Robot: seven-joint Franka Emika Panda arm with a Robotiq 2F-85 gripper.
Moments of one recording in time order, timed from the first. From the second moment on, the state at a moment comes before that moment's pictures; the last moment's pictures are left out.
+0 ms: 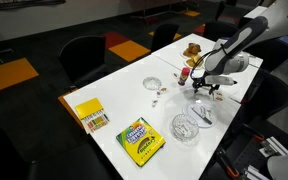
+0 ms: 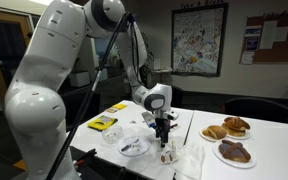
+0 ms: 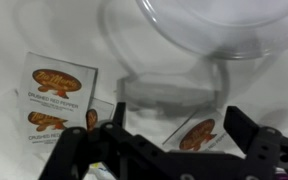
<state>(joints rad) -0.16 0.50 -0.10 -2.33 0.16 2.77 0.29</state>
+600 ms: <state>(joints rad) -0.03 0.54 -0.21 -2.30 0.14 2.80 0.43</state>
